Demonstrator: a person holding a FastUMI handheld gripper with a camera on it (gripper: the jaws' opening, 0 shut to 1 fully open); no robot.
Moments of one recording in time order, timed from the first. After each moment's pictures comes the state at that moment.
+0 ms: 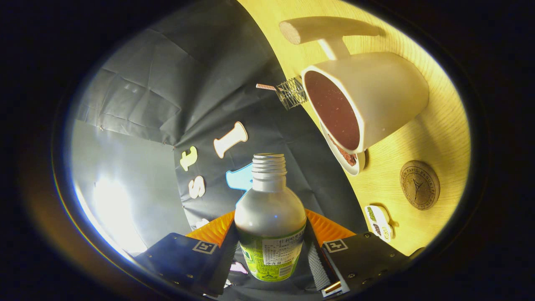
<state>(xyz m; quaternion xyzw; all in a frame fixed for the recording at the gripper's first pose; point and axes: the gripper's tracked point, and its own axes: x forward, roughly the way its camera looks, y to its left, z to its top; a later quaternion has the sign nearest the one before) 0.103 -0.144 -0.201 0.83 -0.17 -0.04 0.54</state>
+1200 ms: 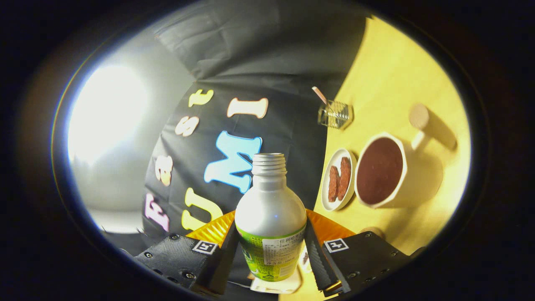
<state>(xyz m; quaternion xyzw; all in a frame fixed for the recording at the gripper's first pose) 0.093 -0.139 -0.213 0.57 -0.07 -0.09 0.81</state>
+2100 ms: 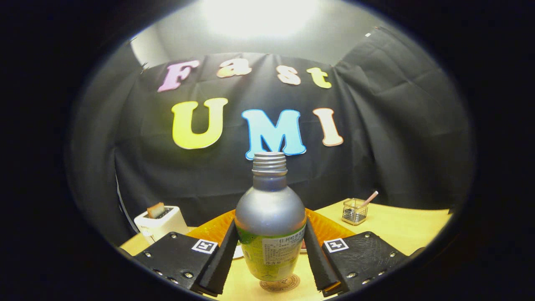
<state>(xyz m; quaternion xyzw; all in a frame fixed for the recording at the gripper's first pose) 0.107 -0.080 -0.146 0.01 0.03 -0.11 0.99</state>
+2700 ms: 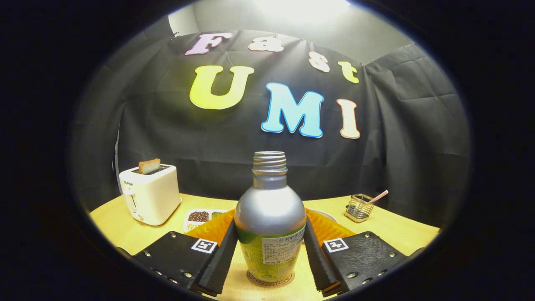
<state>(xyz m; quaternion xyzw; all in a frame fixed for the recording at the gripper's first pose) 0.131 -0.065 -0.226 -0.05 0.10 -0.08 0.99</state>
